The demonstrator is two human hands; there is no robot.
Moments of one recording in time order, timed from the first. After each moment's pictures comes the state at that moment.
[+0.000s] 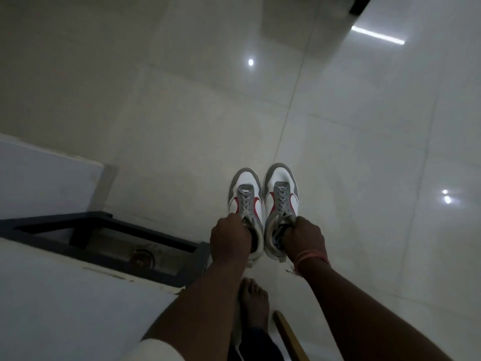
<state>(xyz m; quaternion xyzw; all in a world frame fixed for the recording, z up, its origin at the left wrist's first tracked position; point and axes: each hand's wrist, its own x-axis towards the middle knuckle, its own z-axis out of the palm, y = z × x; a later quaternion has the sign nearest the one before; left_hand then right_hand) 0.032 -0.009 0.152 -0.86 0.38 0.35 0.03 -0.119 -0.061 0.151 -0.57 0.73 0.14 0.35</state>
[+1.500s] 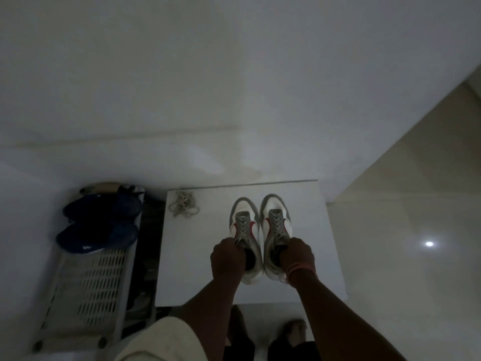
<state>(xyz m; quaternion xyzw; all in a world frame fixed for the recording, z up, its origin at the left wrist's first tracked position) 0.152 0.445 0.504 -0.94 -0.22 0.15 -0.23 0.163 0.274 0.523 -0.88 0.26 0.26 0.31</state>
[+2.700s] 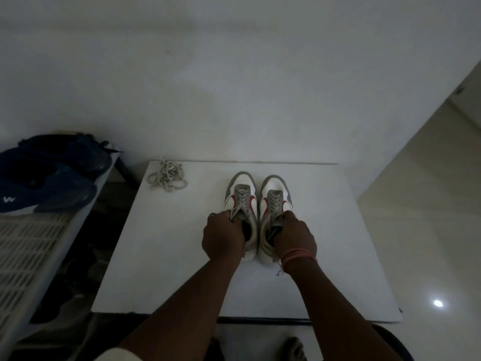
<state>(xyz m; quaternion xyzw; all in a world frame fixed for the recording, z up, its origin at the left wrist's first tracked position) 0.144 0.459 0.291 -0.91 -0.28 -0.06 -0.31 0.143 0.315 0.311 -0.95 0.14 0.09 0.27</state>
